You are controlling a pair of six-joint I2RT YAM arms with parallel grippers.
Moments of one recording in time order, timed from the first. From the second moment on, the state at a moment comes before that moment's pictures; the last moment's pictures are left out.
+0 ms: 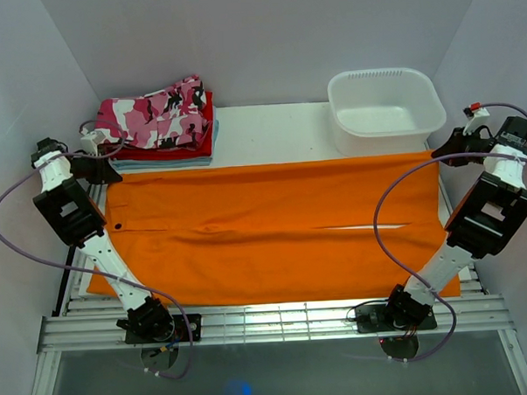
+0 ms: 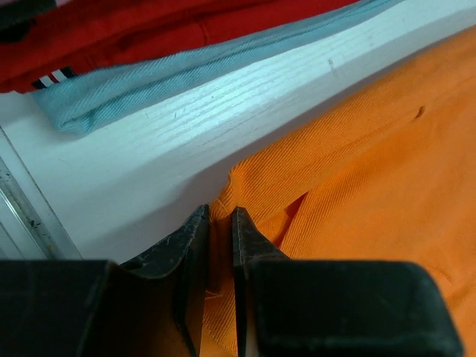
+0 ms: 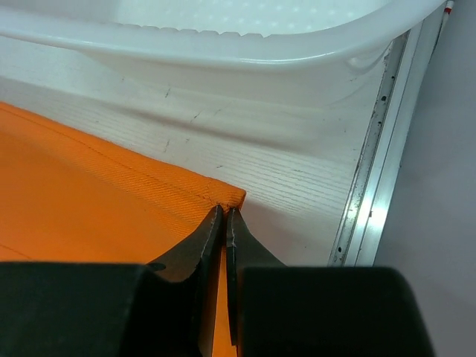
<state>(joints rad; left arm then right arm) 0.59 2.38 2.07 -1.02 0.84 0.82 -0.62 1.87 1.49 -0.52 -0.88 -0.51</state>
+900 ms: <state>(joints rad) 1.14 1.71 1.37 -1.24 0.94 1.38 -1.17 1.41 1.05 -1.39 -0.76 -1.80</state>
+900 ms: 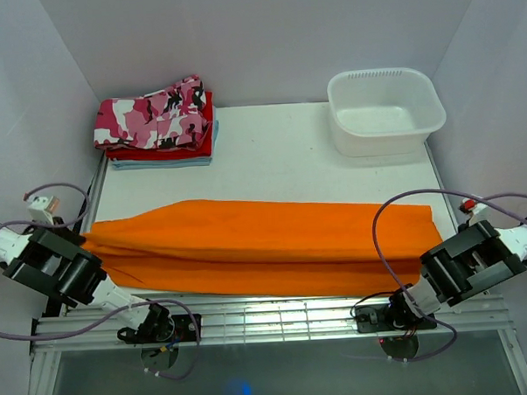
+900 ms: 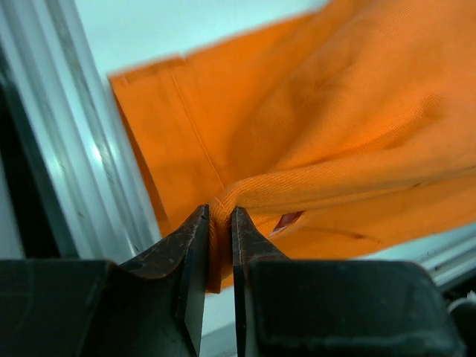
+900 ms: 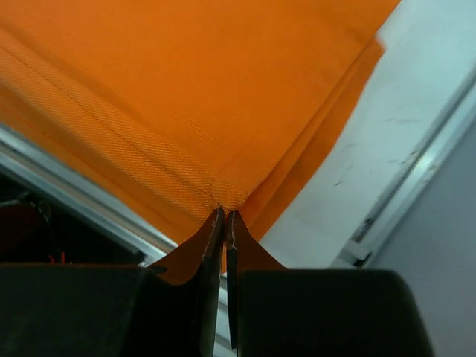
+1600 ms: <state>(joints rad) 0.93 1.81 1.16 -0.96 0.57 1.12 -0.95 1.60 0.92 -1.00 -0.44 -1.65</state>
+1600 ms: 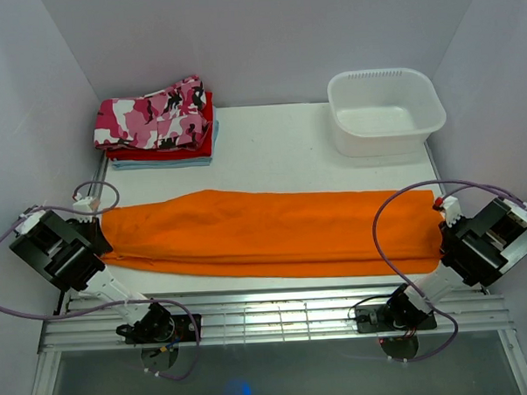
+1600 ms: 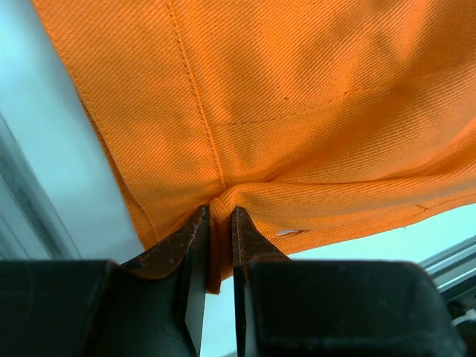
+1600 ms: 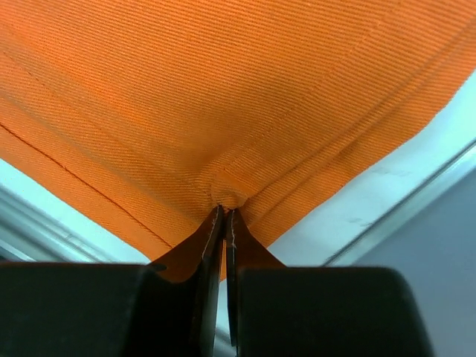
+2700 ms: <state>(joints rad) 0.90 1.89 1.40 -1.11 0.72 1.22 -1.04 1.64 1.07 -1.20 -0.53 -1.84</state>
